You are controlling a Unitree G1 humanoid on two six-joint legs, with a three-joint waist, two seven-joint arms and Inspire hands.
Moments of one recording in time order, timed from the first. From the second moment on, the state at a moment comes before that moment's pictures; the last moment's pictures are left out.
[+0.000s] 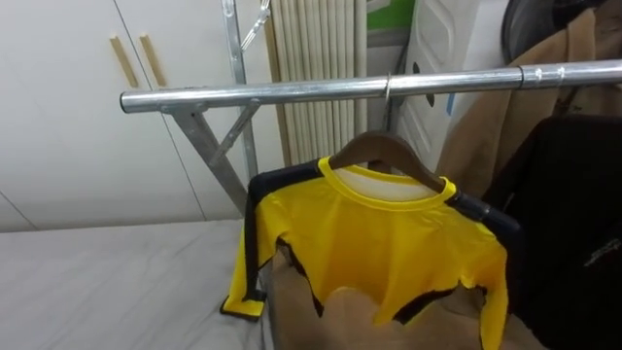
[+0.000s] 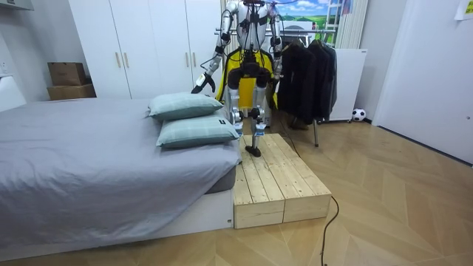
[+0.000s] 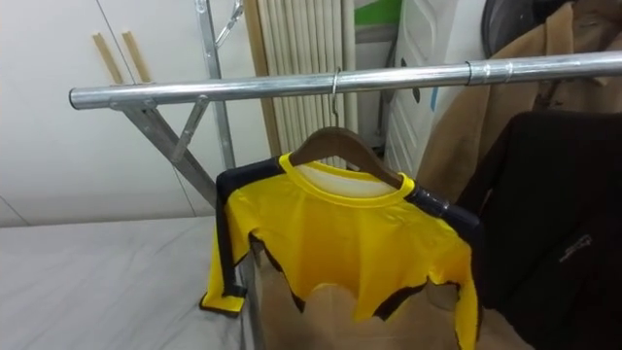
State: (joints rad) left arm 0.27 0.22 0.20 1.14 -0.16 -0.05 0.29; right arm 0.16 -0.21 -0.02 1.20 0.42 -0.02 0.23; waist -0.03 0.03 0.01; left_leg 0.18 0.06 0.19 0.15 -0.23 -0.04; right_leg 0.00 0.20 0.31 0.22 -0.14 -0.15
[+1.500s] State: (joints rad) left arm 0.28 0.22 0.21 1.15 -0.32 -0.17 0.28; right arm 0.16 -0.20 0.02 1.20 0.54 -0.02 0.22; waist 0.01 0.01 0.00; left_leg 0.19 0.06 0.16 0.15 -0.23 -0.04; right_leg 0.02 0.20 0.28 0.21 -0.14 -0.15
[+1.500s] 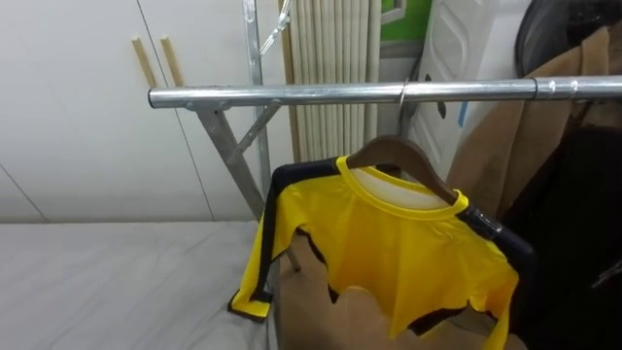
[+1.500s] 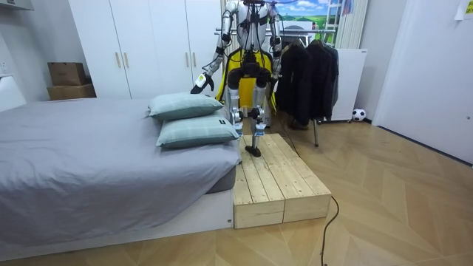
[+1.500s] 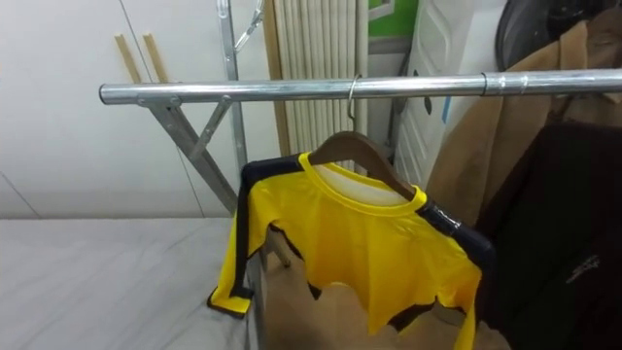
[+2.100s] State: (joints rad) left arm 0.28 0.22 0.13 1.10 -0.36 -0.20 0.28; right arm 0.15 -0.21 0.10 1.20 0.54 -0.02 0.22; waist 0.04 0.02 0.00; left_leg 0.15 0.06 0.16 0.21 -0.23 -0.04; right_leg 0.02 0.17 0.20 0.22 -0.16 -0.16
